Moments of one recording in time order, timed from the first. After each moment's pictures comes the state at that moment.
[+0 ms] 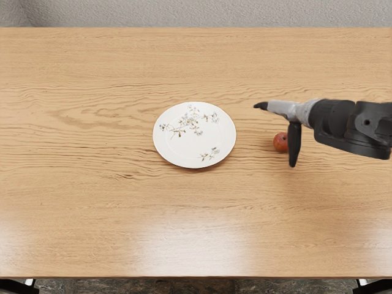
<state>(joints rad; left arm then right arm) -0.01 0.00 -0.04 -0.22 0.01 0.02 0.05 1.19 -0.67 0.15 1.53 -1.02 0.13 -0.61</state>
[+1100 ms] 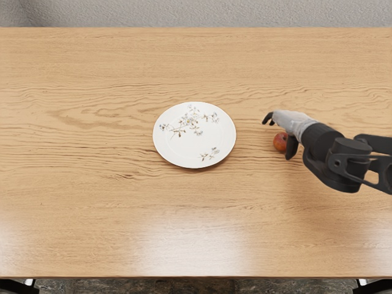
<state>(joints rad) -0.01 0.00 -0.04 -0.22 0.01 0.02 0.06 1.13 -0.57 -0.04 1.43 -1.20 -0.19 -0.61</state>
